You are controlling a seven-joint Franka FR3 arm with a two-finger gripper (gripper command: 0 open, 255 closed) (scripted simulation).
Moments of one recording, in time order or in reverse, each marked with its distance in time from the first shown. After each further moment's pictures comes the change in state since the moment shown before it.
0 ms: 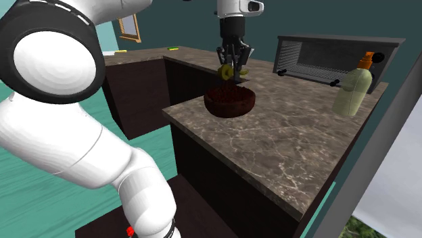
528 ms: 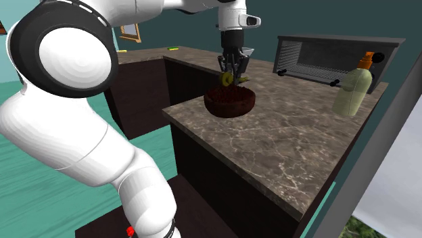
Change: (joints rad) arm 0.008 0.048 0.036 -0.048 0.010 0.092 0.052
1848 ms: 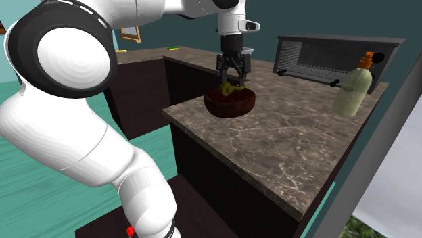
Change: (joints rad) arm 0.002 -0.005 0.004 -0.040 0.003 0.035 0.007
